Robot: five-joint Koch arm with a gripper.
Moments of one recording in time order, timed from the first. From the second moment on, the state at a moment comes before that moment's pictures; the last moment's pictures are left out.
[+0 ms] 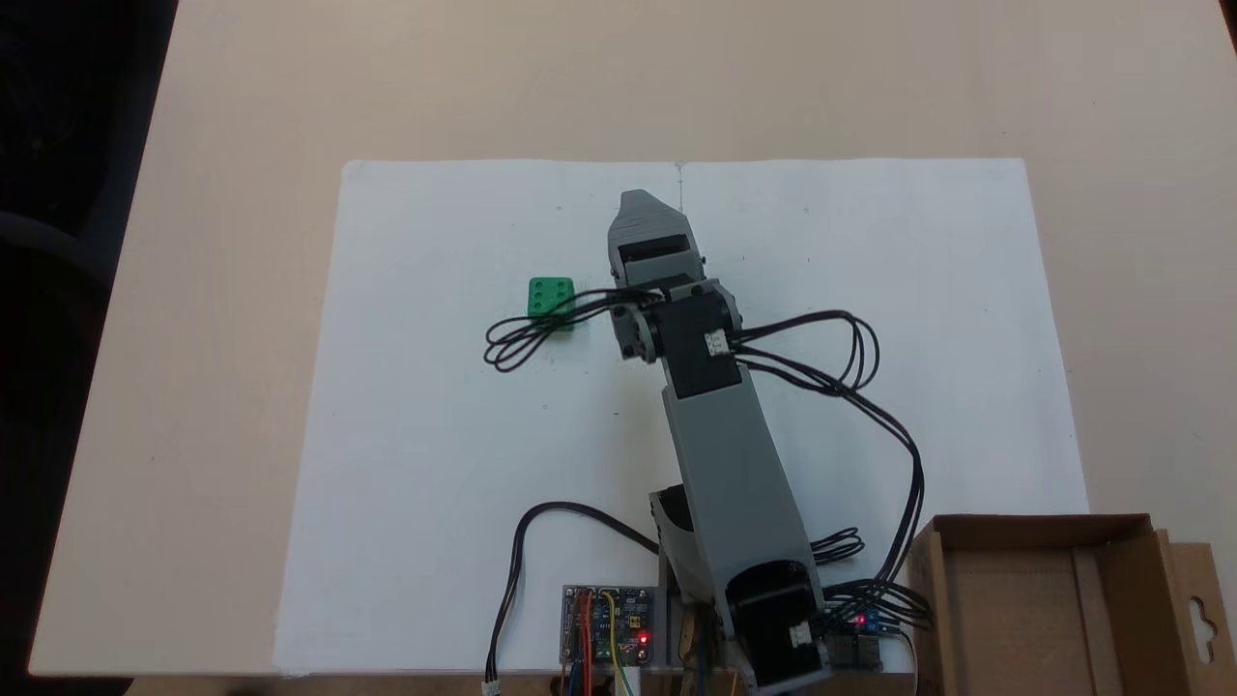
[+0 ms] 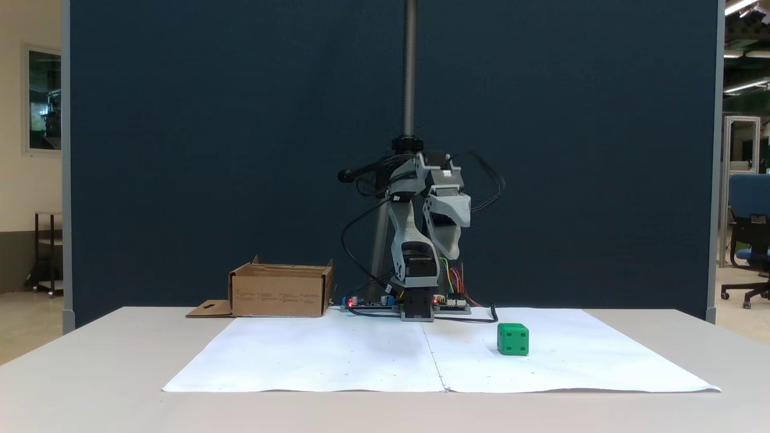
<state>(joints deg) -17.8 123.2 109.7 41.9 5.2</state>
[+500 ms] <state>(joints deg) -27.2 99.1 93.9 69.7 20.0</state>
